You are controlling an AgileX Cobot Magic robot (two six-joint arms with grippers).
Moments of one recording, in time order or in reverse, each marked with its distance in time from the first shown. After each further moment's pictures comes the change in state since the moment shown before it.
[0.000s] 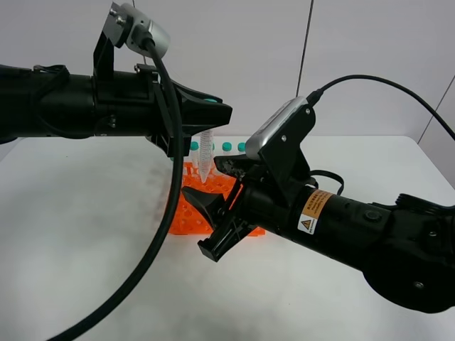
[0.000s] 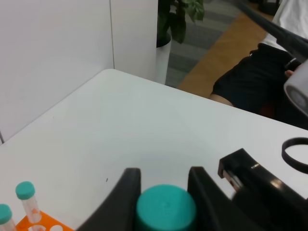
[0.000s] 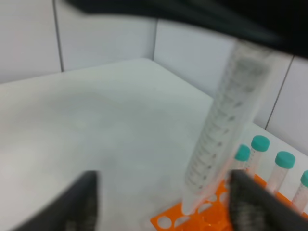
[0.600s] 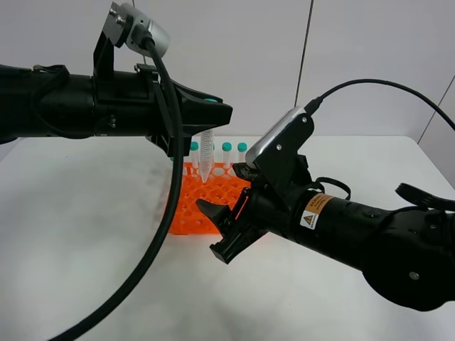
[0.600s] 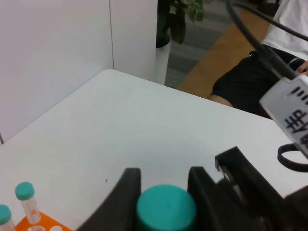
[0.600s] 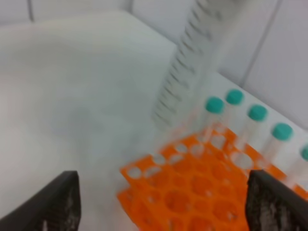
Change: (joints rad) left arm 0.000 0.000 0.000 -0.003 0.000 0.000; right arm 0.000 0.000 0.000 0.295 0.115 -0.314
